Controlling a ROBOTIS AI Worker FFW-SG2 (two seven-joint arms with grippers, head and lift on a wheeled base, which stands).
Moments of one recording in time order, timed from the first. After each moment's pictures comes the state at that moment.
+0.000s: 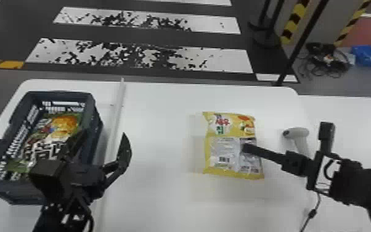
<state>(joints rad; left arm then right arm) 0.54 0.20 -0.15 -1.96 0.13 -0.08 0.08 0.04 -0.30 -0.24 -1.49 -0.50 0.91 0.75</state>
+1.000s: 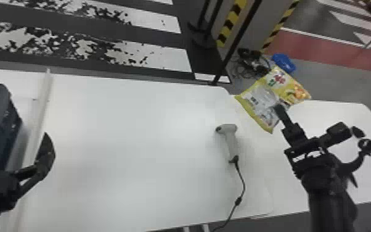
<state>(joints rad) 0.54 0.21 -0.15 -1.95 0.13 -0.08 0.07 -0.05 -0.30 -0.60 -1.23 -0.72 0.24 0.30</state>
